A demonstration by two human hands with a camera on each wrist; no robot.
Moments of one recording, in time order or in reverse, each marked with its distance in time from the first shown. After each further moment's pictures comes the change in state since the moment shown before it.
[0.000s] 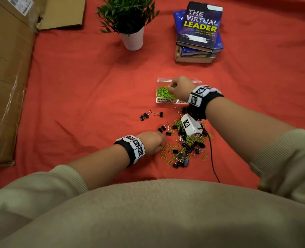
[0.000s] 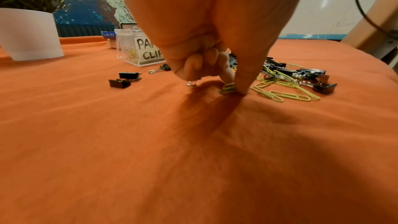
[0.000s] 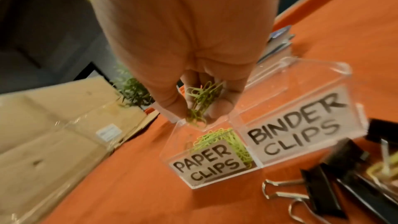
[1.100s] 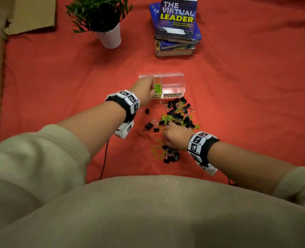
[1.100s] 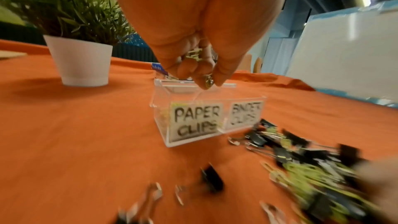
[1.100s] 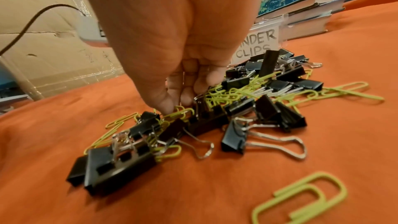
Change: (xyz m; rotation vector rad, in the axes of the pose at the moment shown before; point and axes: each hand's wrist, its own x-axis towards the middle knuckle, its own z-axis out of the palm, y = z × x) left_hand 0.068 -0.015 -0.115 -0.294 0.467 -0.177; right_hand -0.112 0.076 0.081 -0.569 -0.318 -0.397
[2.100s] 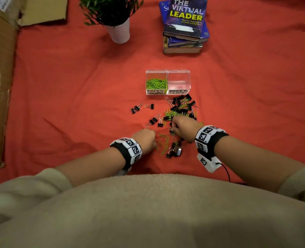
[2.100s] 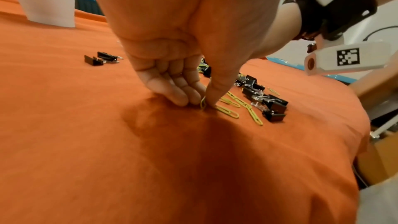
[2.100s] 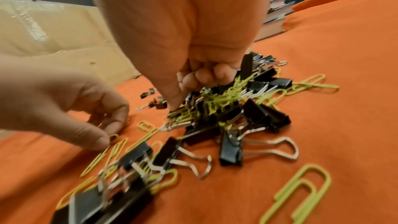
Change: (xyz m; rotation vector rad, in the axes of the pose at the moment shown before) left_hand -0.129 -0.016 0.092 0.261 -0.367 -0.068; right_hand -0.005 0.008 -0.013 0.295 0.017 0.261
